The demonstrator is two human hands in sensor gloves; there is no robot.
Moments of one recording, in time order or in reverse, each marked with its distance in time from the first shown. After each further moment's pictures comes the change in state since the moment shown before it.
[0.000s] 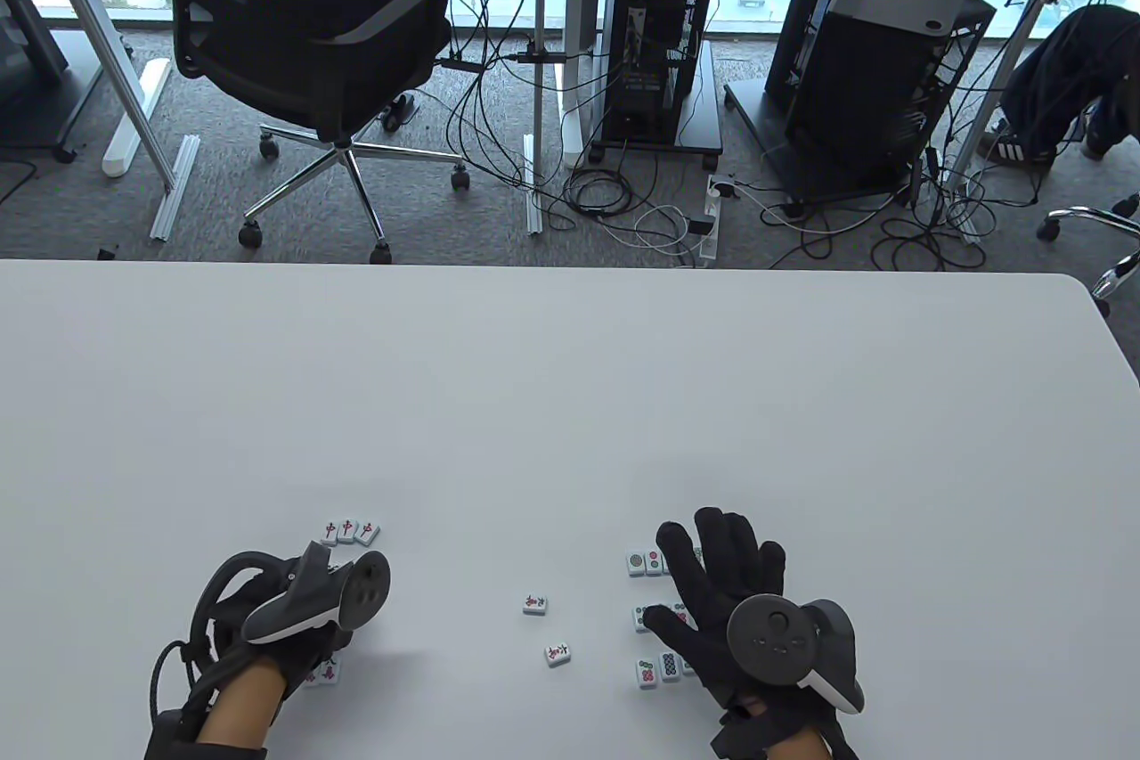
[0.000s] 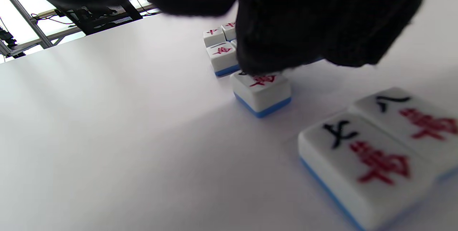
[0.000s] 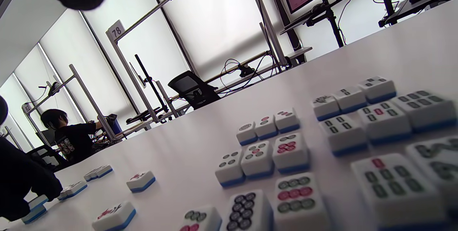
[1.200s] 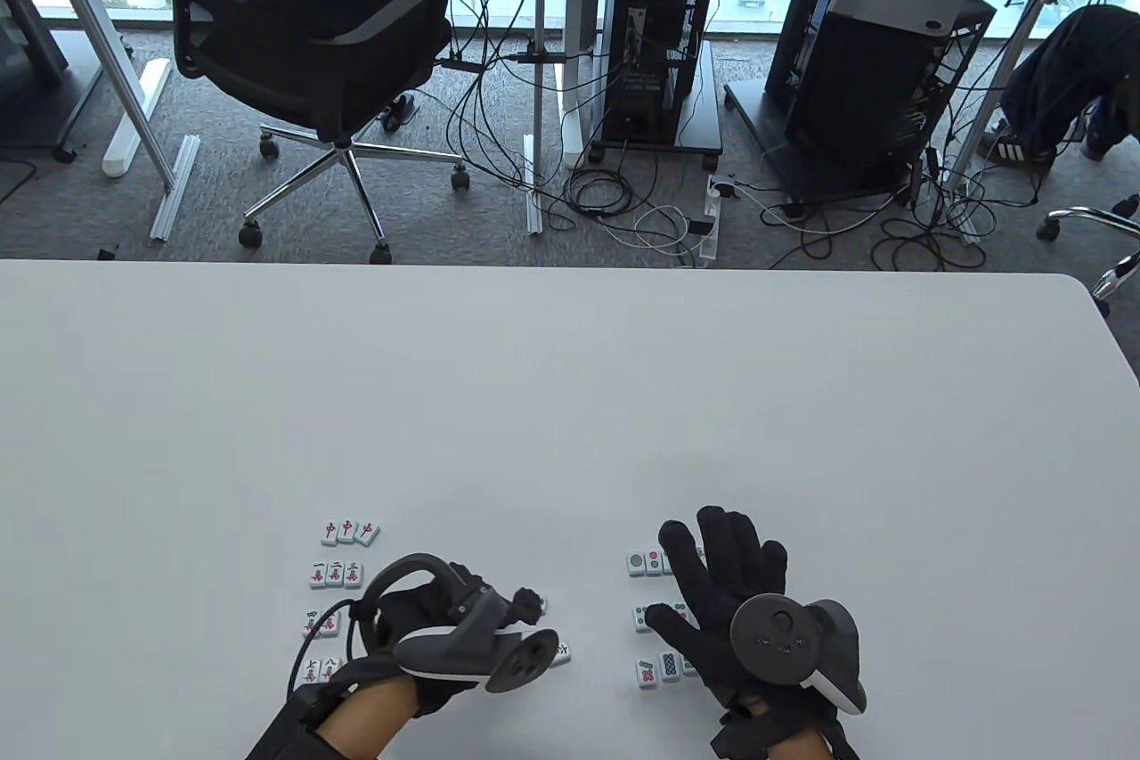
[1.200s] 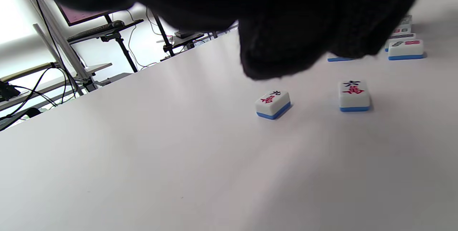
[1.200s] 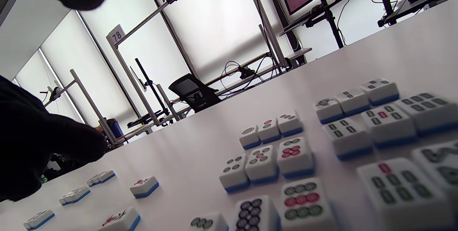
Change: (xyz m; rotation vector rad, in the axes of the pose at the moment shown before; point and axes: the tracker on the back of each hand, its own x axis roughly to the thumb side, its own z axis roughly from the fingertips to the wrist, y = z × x) left_hand 0.157 0.075 0.008 0.281 -0.497 -0.184; right_hand -0.001 -0.001 -0.001 -0.006 0.004 -0.012
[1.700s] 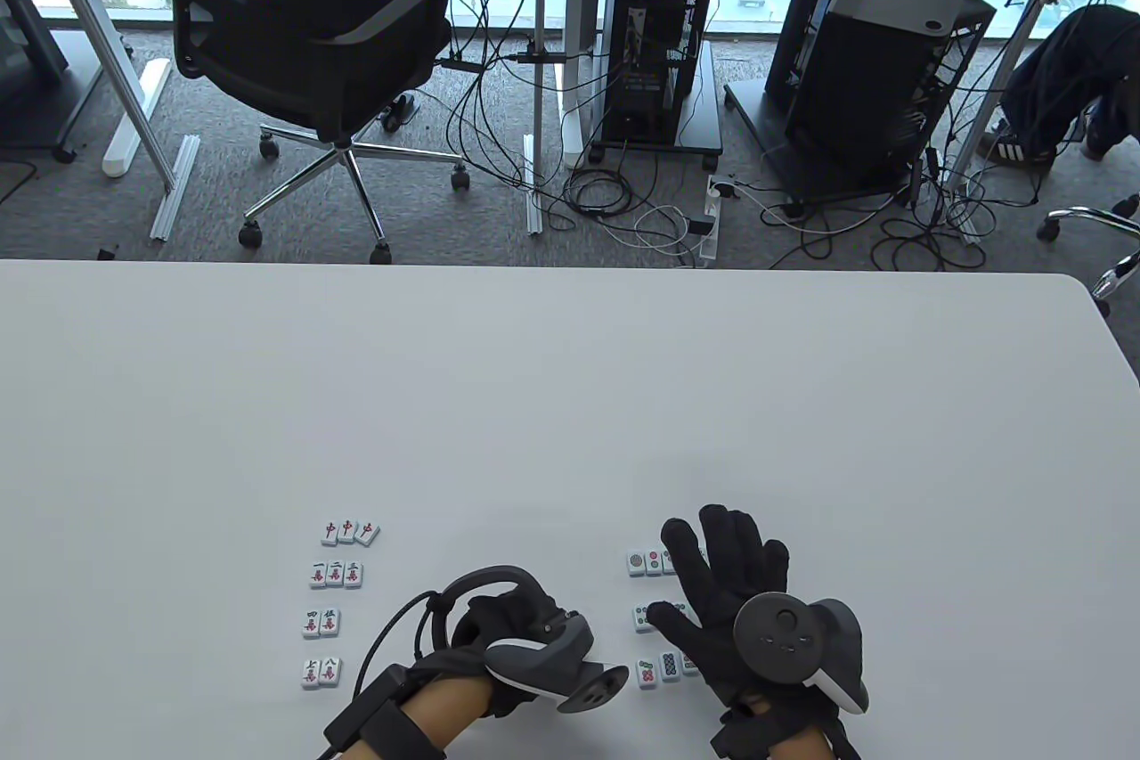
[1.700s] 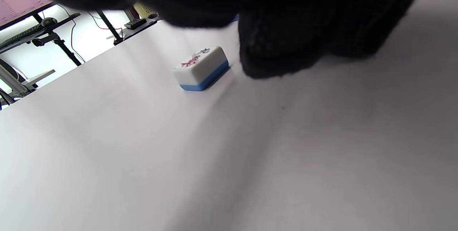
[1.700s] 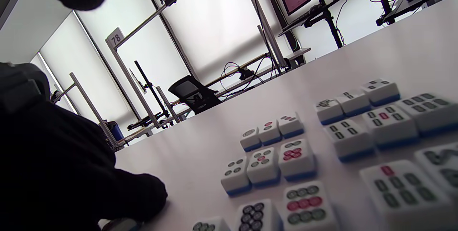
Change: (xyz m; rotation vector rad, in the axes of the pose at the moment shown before) left_hand 0.045 -0.027 -0.042 -0.073 -0.137 -0.132; right_hand -0.003 0.000 0.000 -0.008 0.001 -0.019
